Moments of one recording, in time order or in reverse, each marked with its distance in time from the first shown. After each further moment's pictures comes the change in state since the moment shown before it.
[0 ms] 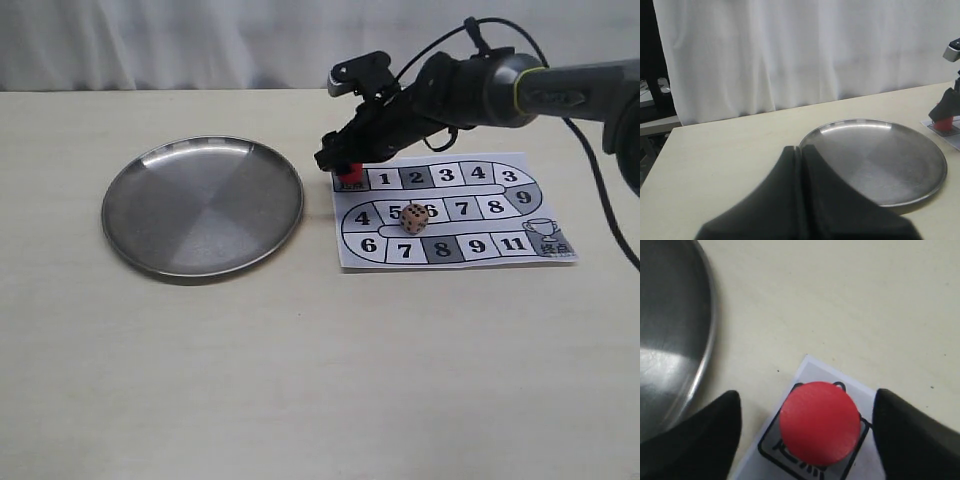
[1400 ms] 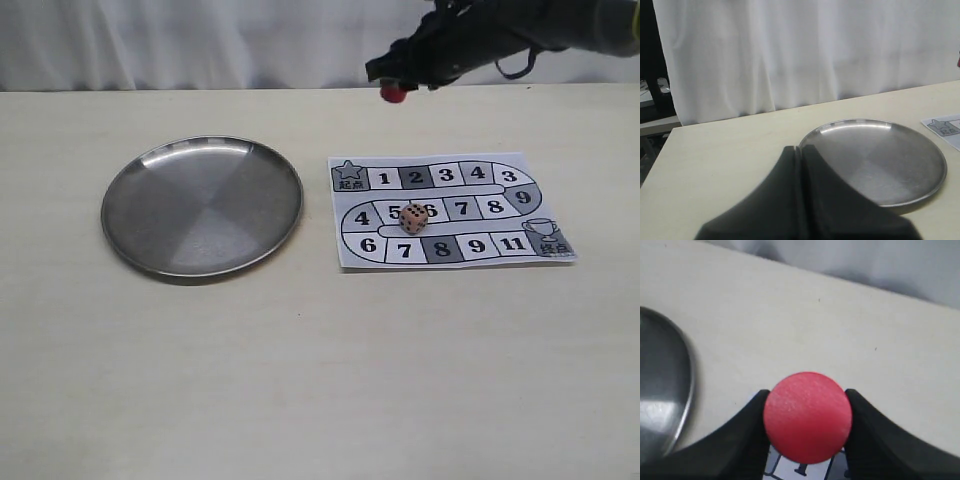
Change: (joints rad) left arm 0.000 0.000 0.000 0.000 0.000 0.000; right arm -0.116 -0.205 0.019 -0.004 0.074 0.073
